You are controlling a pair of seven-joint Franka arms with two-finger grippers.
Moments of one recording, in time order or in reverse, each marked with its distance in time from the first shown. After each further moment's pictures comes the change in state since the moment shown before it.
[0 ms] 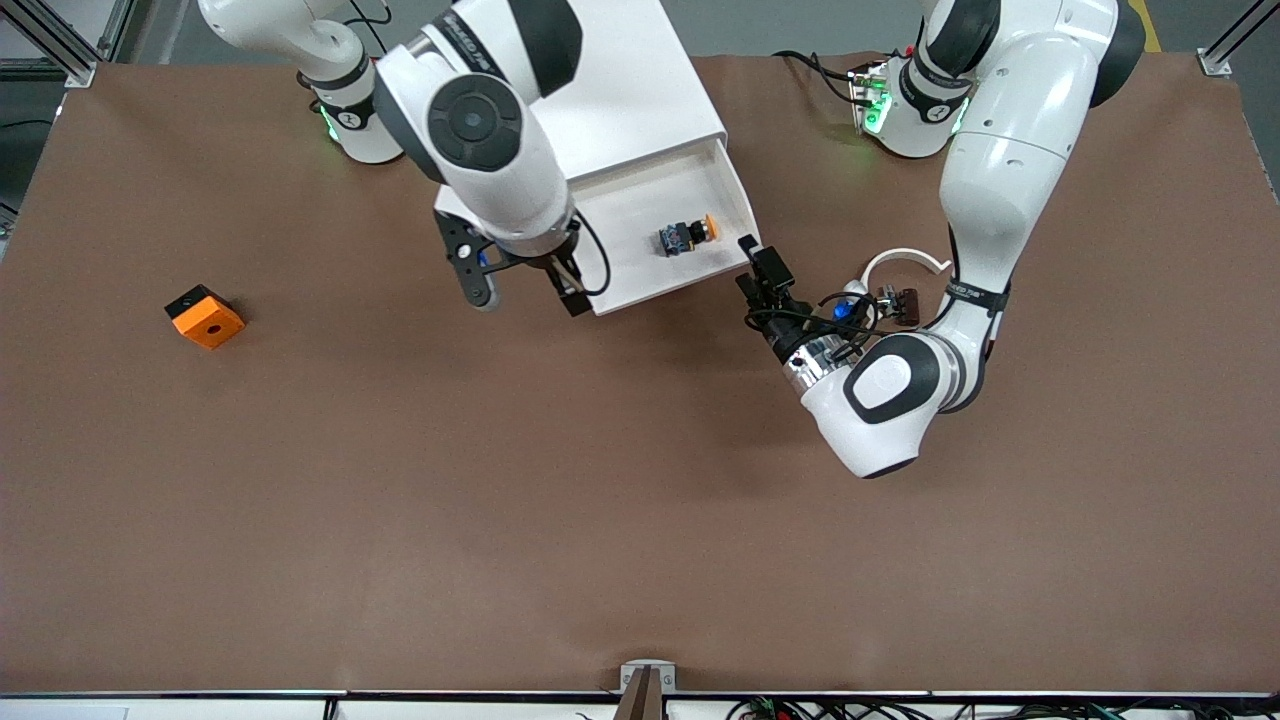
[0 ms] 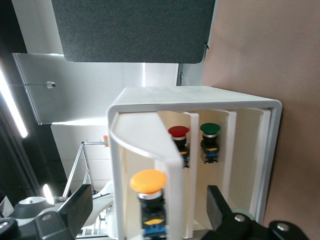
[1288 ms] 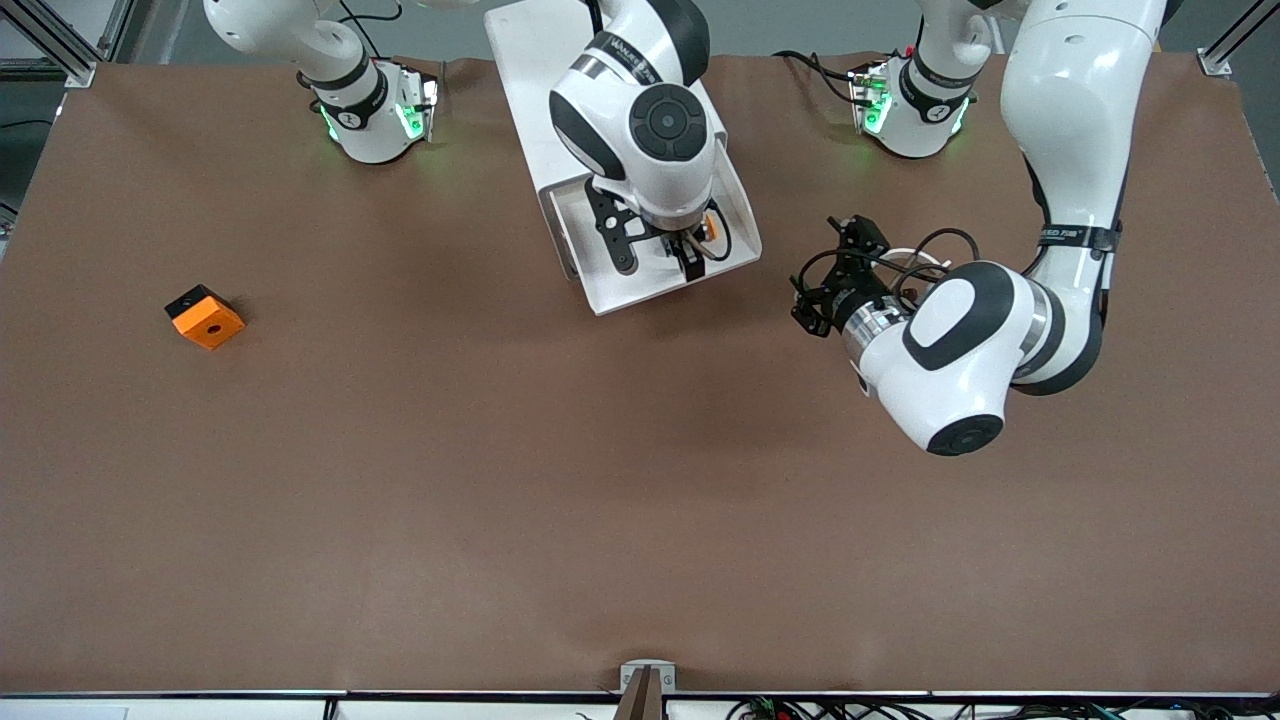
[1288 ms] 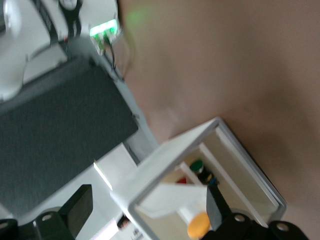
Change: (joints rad) left arm 0.040 -0.196 -0.017 0.031 0.446 -0.013 0.809; right arm 0.202 0.168 0.003 0.050 0.070 0.112 0.186
